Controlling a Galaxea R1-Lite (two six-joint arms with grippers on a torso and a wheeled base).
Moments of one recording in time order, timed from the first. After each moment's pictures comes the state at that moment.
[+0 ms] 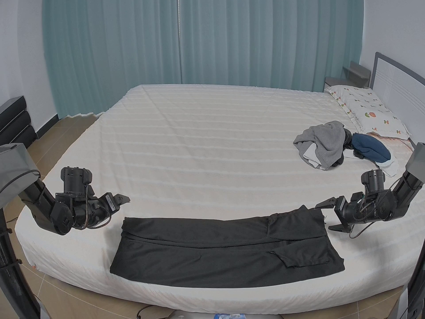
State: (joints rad) left arm -0.02 2.07 -0.73 -0.67 -0.12 -0.61; right arm -0.08 2.15 -0.77 -0.54 0.49 0.71
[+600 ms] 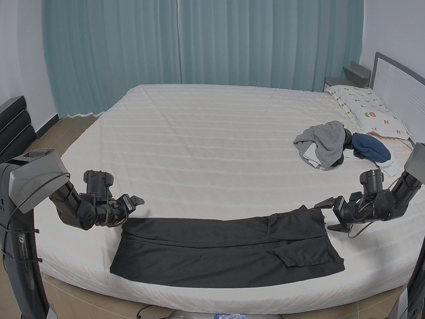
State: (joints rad) left arm -0.06 2.31 -0.92 -0.65 -0.13 -0.66; right arm -0.07 2.16 -0.78 -0.54 0.49 0.70
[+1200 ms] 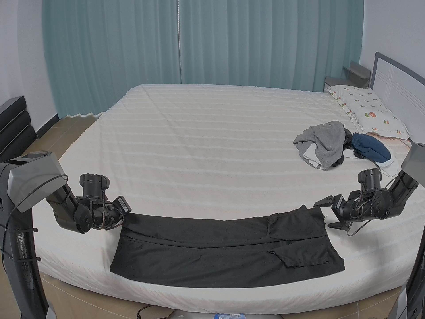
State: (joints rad) left arm -0.03 2.30 -0.87 -0.73 -0.11 -0.73; right arm -0.07 2.21 -0.83 -0.54 0.44 0.71
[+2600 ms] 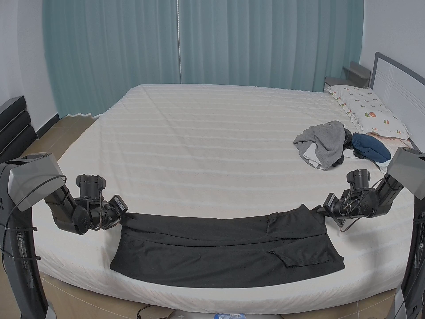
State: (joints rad) left arm -0.01 2.31 -0.86 -0.75 -0.12 -0.74; right arm -0.05 2.35 -0.99 -0.57 0.30 0.73
